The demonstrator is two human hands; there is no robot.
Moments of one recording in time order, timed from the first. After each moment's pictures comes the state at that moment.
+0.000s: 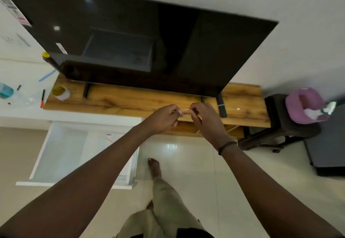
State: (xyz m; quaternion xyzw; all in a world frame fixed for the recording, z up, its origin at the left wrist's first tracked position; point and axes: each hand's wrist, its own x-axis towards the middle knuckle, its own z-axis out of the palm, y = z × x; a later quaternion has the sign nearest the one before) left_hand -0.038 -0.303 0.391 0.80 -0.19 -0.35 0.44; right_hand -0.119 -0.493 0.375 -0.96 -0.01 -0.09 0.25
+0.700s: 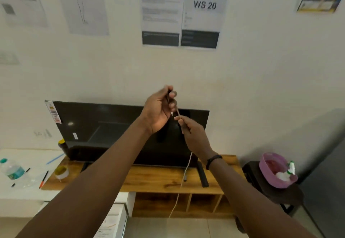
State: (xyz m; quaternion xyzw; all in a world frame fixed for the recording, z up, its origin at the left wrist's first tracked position) left_hand -0.090 -0.403 0.701 0.41 -0.23 -0.25 0.85; right_hand -0.159 -0.550 0.609 -0.87 -0.04 -0.26 0.42
